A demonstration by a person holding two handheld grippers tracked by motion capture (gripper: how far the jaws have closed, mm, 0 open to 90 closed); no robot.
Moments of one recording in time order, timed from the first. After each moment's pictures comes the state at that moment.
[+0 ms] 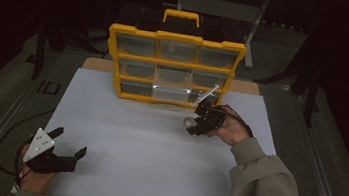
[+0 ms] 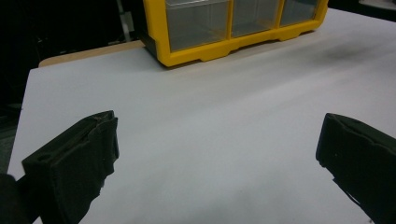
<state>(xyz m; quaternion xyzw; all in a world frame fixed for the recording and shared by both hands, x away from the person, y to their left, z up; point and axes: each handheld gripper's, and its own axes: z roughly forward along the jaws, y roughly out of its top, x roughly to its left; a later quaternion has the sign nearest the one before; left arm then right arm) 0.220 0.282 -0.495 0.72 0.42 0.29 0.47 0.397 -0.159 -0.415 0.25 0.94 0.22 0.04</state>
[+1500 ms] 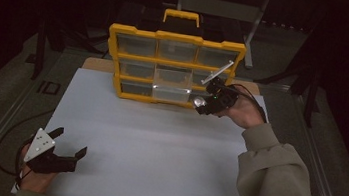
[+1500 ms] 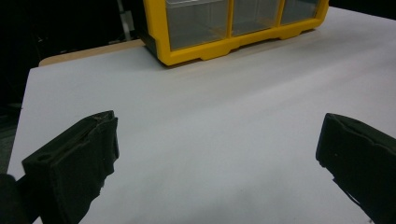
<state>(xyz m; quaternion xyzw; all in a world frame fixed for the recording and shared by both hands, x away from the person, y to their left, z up) 0.220 0.281 -0.496 0.72 0.42 0.29 0.47 0.418 -0.172 -0.351 0.27 0.93 0.23 0.08</state>
